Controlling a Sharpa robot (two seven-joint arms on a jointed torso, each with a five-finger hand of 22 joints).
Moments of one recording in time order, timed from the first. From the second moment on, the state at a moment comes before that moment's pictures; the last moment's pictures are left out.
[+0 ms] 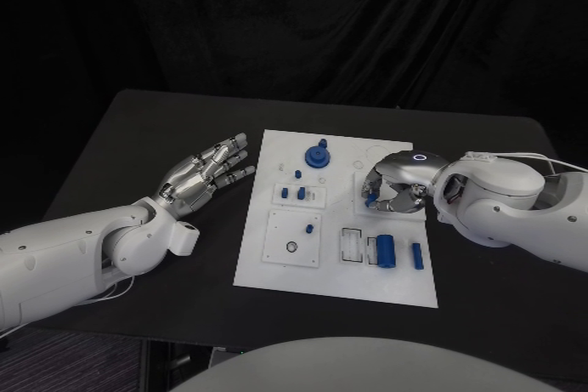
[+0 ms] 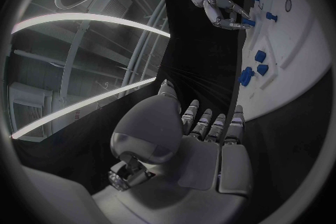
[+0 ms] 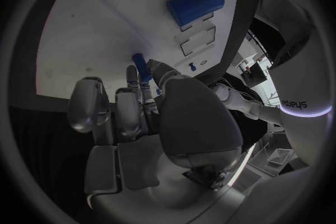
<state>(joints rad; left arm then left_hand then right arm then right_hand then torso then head) 1.13 -0.94 -0.21 1.47 -0.10 0.13 0.68 1.29 0.25 -0.31 0.29 0.21 0.32 -0.02 0.04 0.05 0.07 0.10 0.13 0.03 0.03 0.17 0.02 0.01 0.16 0.11 0.27 0.05 0.24 1.34 -1.03 -0.25 1.78 -1.63 -0.16 -0.20 1.41 -0.08 0.32 0.08 0.30 0.98 0.11 0.19 0.30 0.98 0.07 0.41 0.18 1.46 0.00 1.34 1.16 0.09 1.44 0.11 1.17 1.31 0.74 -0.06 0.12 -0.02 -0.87</state>
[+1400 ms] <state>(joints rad) 1.12 -0.92 -0.21 1.46 -0.10 0.14 0.68 1.17 0.29 -0.35 0.29 0.06 0.32 -0.02 0.04 0.05 0.07 0.10 0.13 0.03 0.02 0.17 0.02 0.01 0.16 0.11 0.27 0.05 0.23 1.36 -0.85 -0.25 1.91 -1.68 -0.17 -0.12 1.48 -0.08 0.36 0.01 0.34 1.00 0.13 0.22 0.38 1.05 0.07 0.37 0.17 1.46 -0.01 1.34 1.13 0.09 1.43 0.09 1.16 1.31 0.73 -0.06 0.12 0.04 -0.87</state>
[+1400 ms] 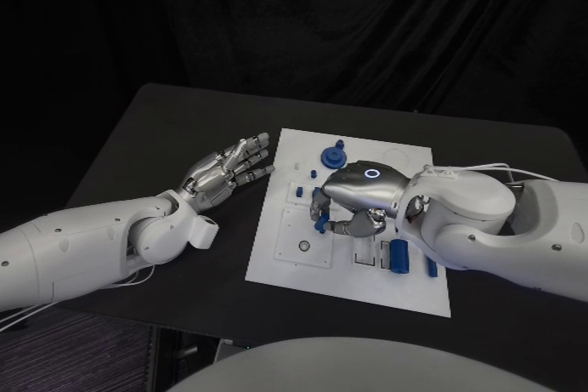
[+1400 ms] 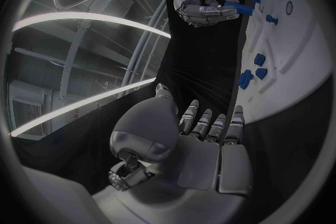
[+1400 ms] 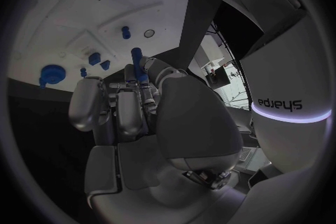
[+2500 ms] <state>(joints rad) 1.12 -0.91 -0.21 1.46 -0.10 0.15 0.68 1.16 0.29 -0.34 0.29 0.09 0.32 -0.02 0.04 0.05 0.07 0.10 0.13 0.03 0.02 0.17 0.02 0.01 0.16 0.11 0.27 0.05 0.23 1.28 -0.72 -0.25 1.81 -1.83 -0.16 -0.05 1.49 -0.08 0.37 0.01 0.33 1.00 0.14 0.21 0.39 1.06 0.08 0.37 0.18 1.46 -0.01 1.34 1.13 0.09 1.43 0.09 1.16 1.31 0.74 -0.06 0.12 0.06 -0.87</state>
